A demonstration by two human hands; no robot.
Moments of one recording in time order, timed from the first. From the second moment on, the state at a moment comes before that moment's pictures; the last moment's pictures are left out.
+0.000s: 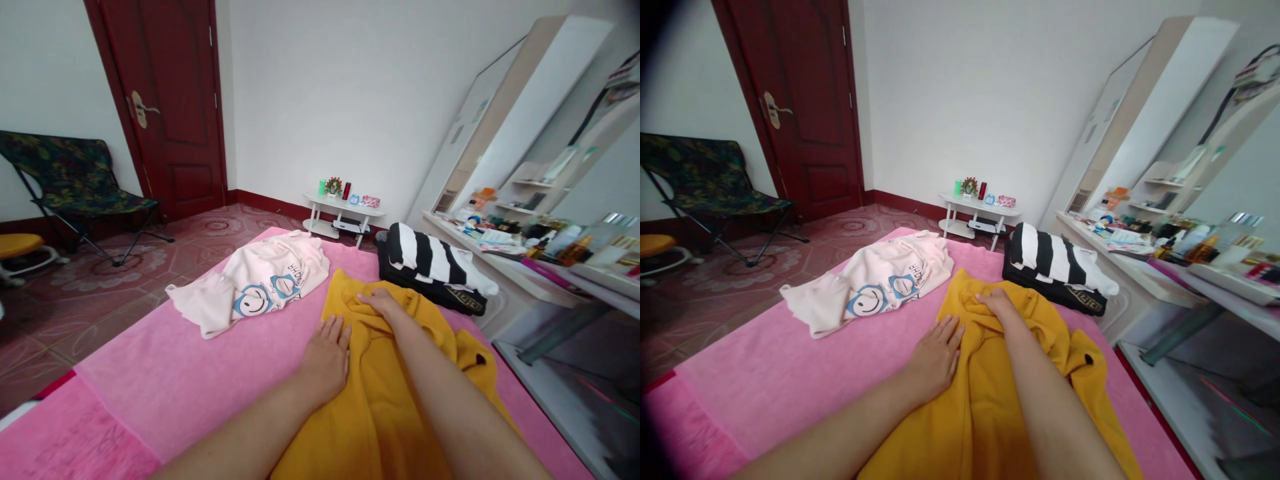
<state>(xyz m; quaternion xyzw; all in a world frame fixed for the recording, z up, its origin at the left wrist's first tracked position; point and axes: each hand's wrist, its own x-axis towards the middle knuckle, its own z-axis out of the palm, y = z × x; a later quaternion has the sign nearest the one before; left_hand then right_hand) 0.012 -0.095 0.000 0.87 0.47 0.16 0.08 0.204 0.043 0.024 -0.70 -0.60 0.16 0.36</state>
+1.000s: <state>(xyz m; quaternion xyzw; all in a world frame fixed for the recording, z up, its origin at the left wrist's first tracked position) 0.011 -0.085 -0.012 0.87 0.45 0.16 0.12 0.202 -0.024 0.043 -0.51 -0.83 0.03 0.21</state>
